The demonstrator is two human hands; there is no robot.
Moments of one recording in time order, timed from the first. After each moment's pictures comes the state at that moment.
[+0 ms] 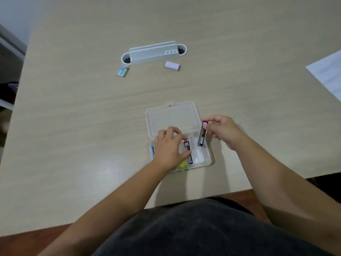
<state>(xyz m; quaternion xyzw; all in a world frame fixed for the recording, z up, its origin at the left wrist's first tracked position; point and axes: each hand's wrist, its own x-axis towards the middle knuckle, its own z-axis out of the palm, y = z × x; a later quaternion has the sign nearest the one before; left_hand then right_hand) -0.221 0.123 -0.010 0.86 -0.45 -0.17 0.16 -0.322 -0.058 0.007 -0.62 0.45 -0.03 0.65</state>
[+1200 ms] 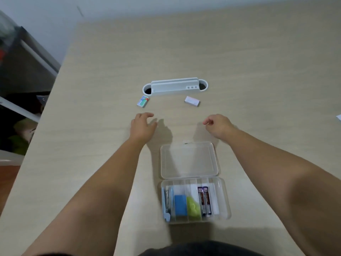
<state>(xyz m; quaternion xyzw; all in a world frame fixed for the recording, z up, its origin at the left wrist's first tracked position) 0.002 0.080 0.000 0.93 -0.19 -0.17 0.26 -0.163 -0.136 0.008 -0.84 0.39 0.05 0.36</state>
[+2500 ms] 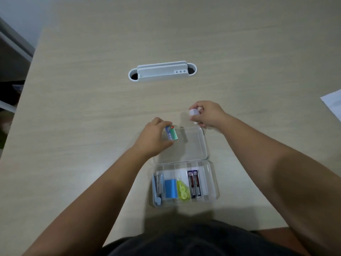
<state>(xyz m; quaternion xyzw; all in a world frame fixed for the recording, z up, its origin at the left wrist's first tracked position) -0.089 0.081 0.030 0.86 -0.41 -0.25 0.19 -0.175 -0.131 0.021 -0.78 0.38 0.06 0.49</state>
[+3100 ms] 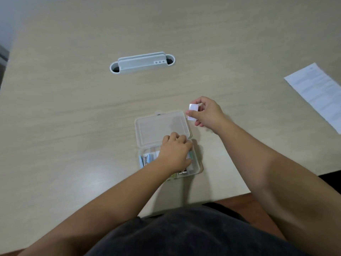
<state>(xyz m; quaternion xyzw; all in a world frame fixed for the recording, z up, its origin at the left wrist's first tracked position) -0.232 0.077 0.011 0.79 -0.59 -0.18 0.00 -0.275 -0.091 0.043 -0.71 0.43 -0.07 0.54</state>
